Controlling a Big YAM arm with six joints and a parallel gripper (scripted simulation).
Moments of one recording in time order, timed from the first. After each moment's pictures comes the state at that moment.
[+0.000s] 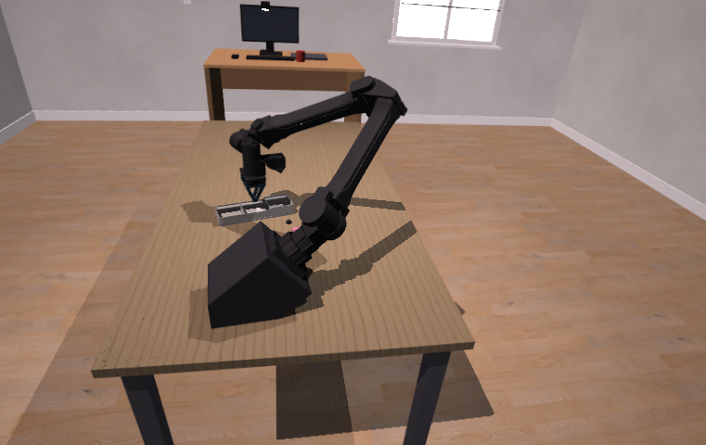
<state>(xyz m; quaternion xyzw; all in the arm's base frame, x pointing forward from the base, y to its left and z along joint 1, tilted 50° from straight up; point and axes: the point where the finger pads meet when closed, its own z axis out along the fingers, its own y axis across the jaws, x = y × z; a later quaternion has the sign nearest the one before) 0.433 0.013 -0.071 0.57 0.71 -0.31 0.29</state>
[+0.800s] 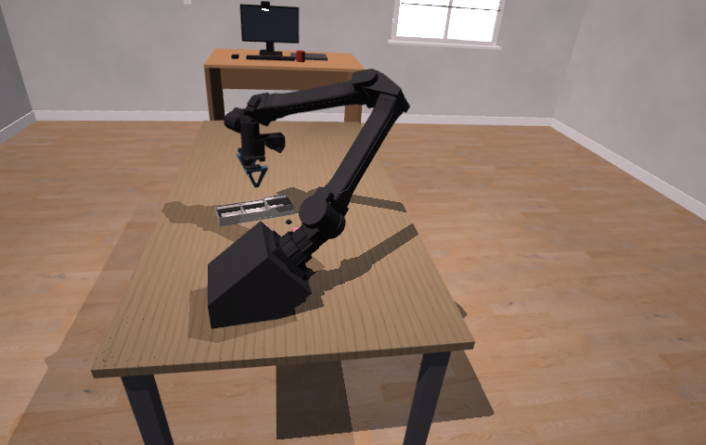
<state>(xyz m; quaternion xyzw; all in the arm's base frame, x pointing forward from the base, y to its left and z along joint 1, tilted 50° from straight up) 0.428 0.068 -0.027 0.56 0.71 -0.32 0.28</state>
